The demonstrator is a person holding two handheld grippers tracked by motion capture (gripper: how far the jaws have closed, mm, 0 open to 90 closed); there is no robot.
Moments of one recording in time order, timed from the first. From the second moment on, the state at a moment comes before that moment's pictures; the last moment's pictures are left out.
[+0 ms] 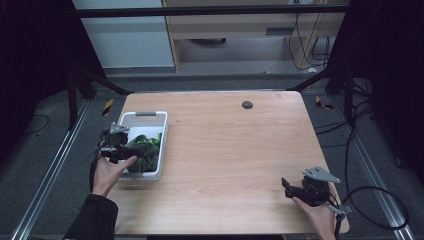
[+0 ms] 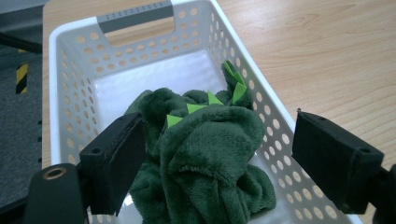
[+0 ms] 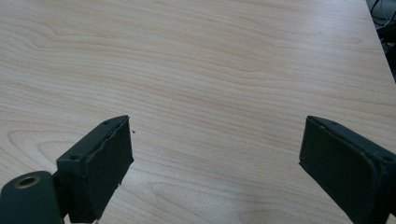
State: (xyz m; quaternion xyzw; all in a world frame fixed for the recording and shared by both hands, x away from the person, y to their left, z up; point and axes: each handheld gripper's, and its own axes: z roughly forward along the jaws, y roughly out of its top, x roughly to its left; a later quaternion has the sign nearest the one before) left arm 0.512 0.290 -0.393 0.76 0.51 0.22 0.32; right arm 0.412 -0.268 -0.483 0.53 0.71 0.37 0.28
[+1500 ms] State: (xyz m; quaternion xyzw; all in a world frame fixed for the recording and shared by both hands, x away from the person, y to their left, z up) left arm 0.539 0.285 -0.434 0.79 0.54 0.16 0.23; right arm 0.415 -0.267 -0.486 0.53 0.72 0.36 0.27
